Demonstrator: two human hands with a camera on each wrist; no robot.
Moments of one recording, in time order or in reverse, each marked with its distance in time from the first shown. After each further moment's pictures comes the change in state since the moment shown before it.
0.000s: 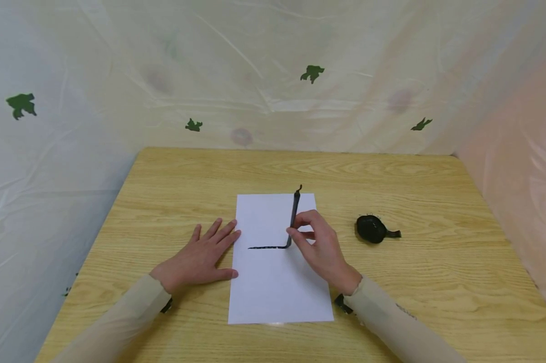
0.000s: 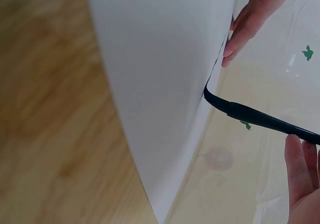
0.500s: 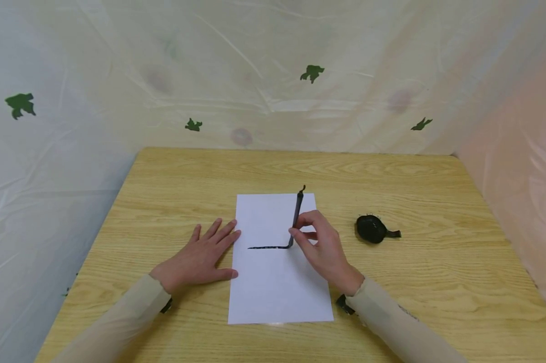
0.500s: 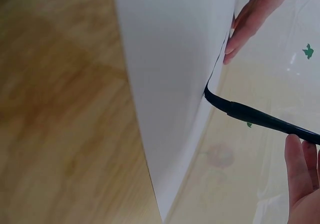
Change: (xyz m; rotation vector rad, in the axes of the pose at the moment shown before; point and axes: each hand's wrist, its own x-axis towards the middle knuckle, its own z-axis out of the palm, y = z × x) left_hand -0.001 0.001 -0.001 0.000 0.011 0.009; right_hand -0.001 -0.001 -0.003 -0.001 0.007 0.023
